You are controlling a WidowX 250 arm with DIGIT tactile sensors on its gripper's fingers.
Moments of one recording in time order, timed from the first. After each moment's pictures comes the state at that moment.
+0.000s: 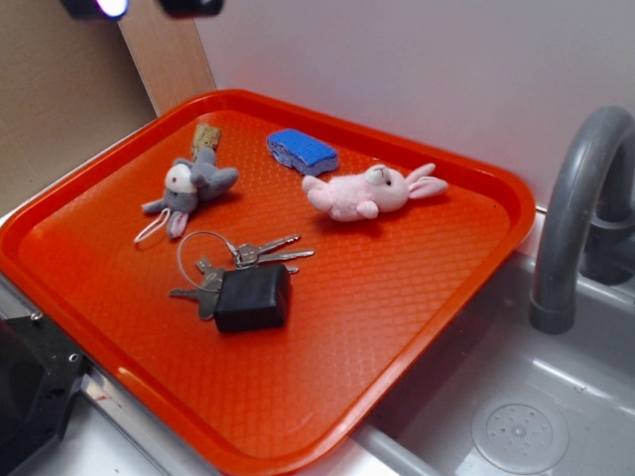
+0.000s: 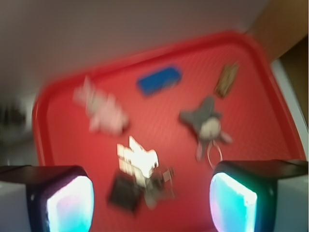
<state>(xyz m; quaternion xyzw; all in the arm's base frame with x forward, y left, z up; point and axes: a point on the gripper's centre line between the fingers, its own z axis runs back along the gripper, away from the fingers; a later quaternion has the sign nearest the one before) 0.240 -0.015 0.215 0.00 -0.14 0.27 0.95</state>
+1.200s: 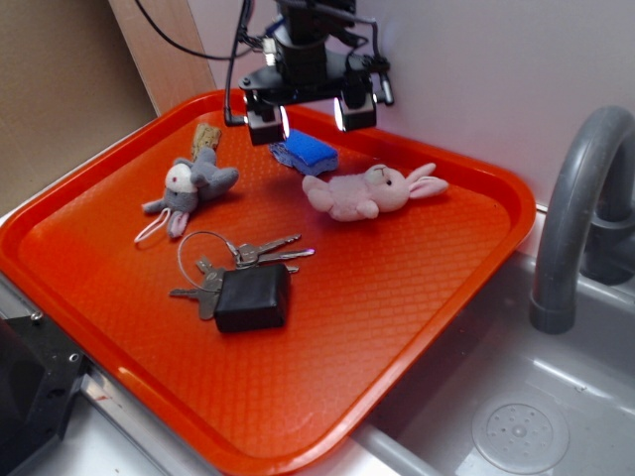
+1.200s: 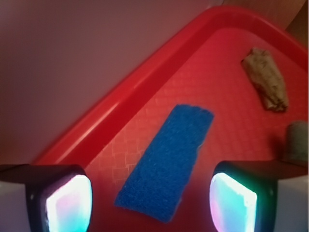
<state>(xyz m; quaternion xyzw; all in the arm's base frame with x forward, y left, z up) 0.338 0.002 0.057 0.13 -0.16 0.46 0.87</state>
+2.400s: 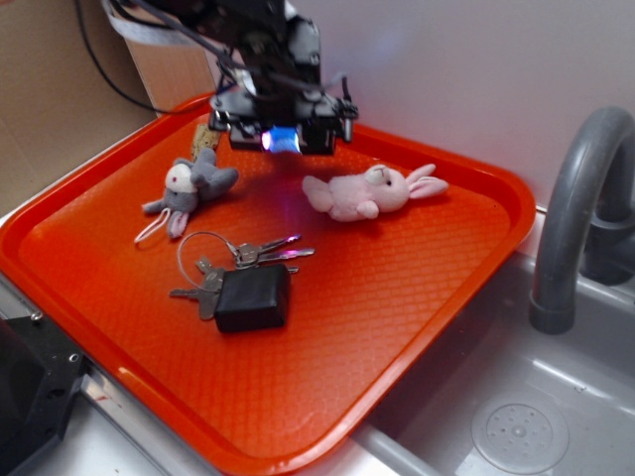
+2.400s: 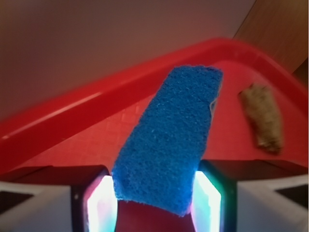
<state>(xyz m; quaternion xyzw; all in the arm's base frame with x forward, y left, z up) 0.315 0.018 0.075 0.17 -0.22 0.34 0.90</state>
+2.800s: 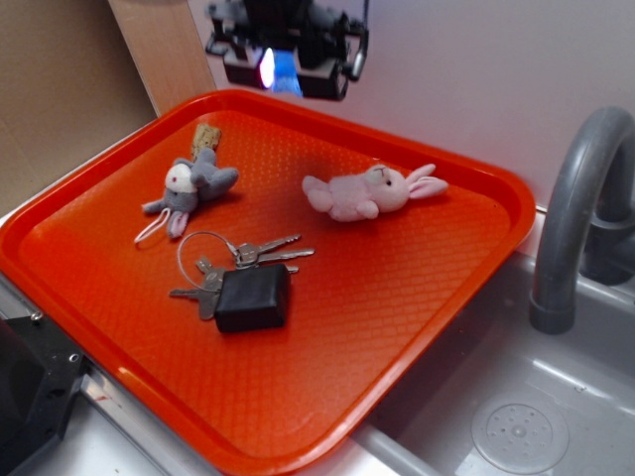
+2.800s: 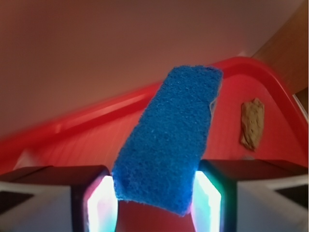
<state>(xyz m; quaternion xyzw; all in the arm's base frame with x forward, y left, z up) 0.306 -0.028 0.149 0.07 -0.09 0.18 0.98</state>
